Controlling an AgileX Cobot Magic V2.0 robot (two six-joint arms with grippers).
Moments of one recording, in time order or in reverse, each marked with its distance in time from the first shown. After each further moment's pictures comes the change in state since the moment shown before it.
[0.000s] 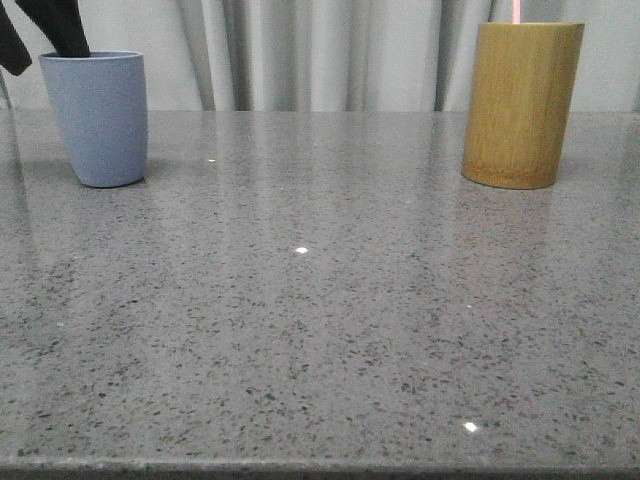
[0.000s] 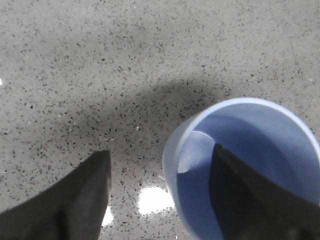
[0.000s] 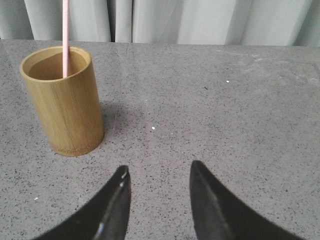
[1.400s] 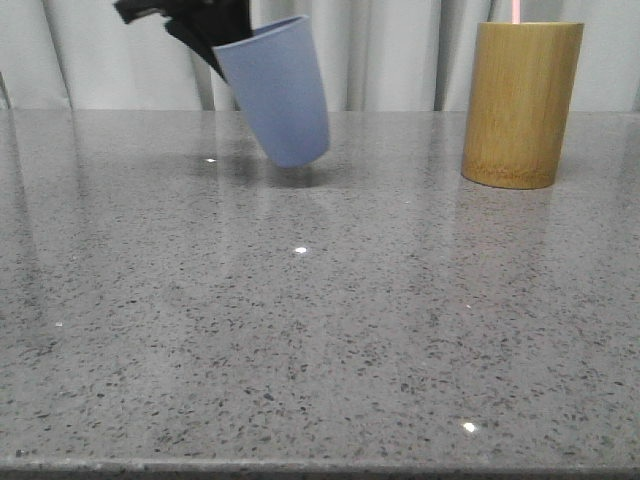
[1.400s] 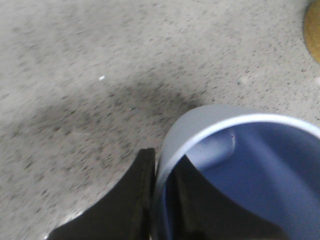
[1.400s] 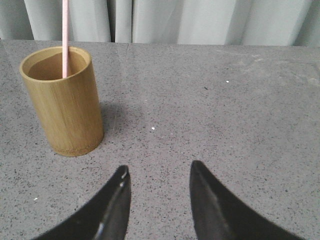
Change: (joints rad) left arm -0.297 0.271 -0.375 -0.085 0.137 0.001; right arm 0.000 0.000 0.000 0.000 0.000 0.001
